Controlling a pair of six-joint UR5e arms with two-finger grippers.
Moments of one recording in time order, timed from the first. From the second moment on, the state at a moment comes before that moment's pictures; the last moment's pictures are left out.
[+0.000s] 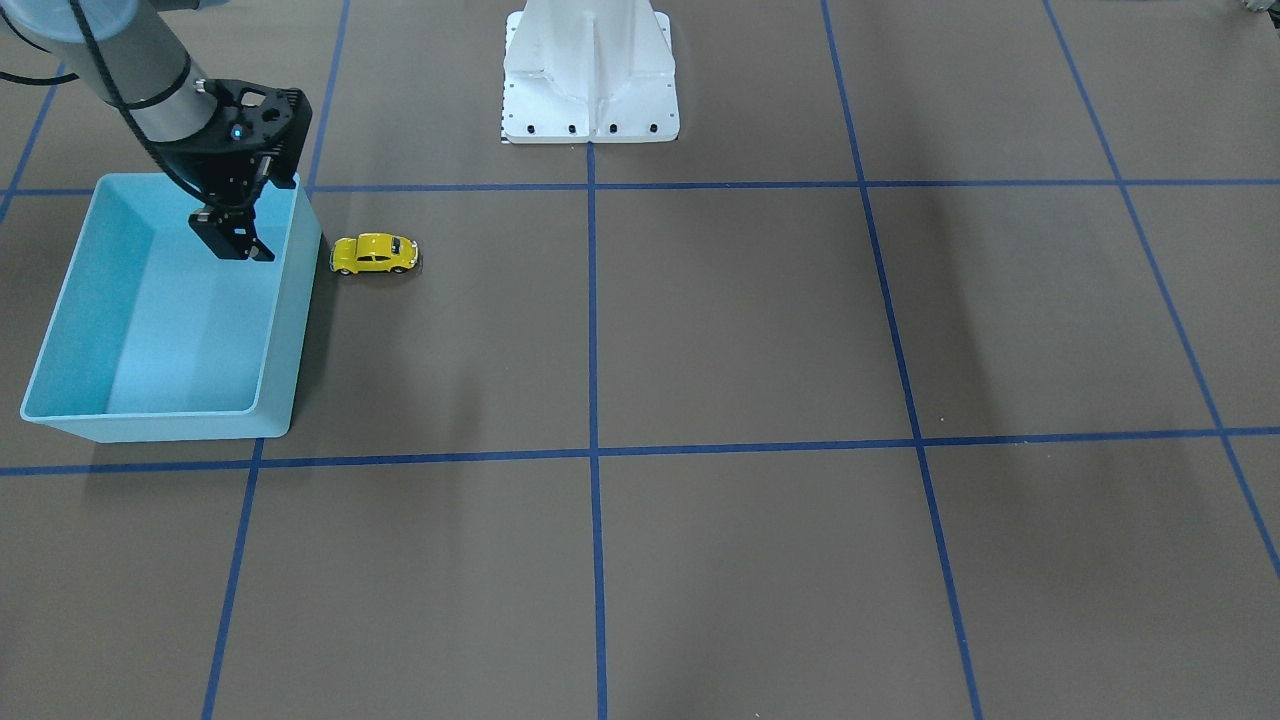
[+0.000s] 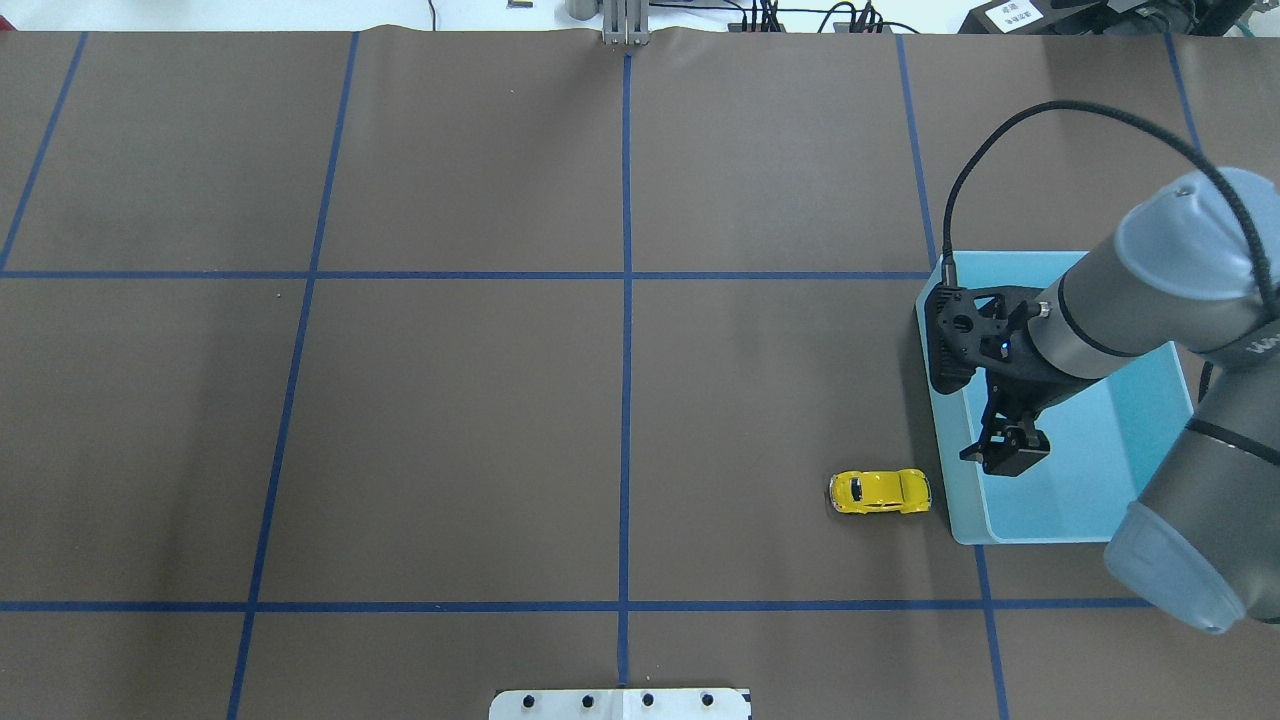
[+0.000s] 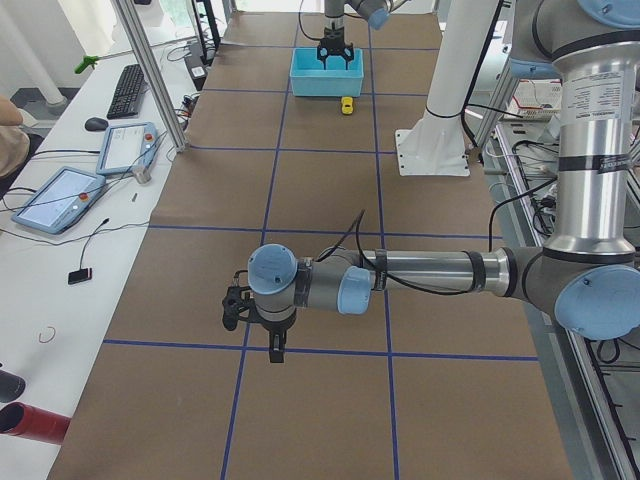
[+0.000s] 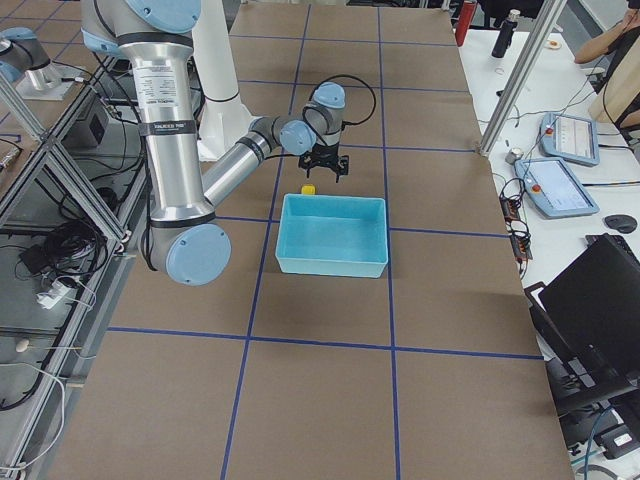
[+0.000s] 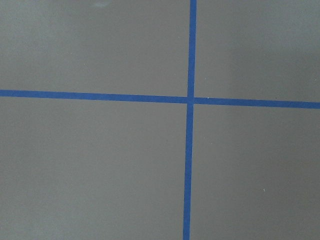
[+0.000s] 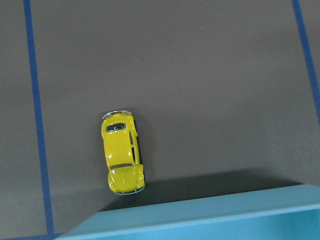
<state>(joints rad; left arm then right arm) -1.57 -1.51 -1.62 -1.69 -2.38 -0.12 0.70 -1.43 2.12 -1.61 2.09 -0.45</state>
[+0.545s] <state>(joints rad) -1.57 -1.51 -1.62 -1.69 -2.38 -0.12 0.56 -1.40 2.09 -1.61 1.96 -0.38</state>
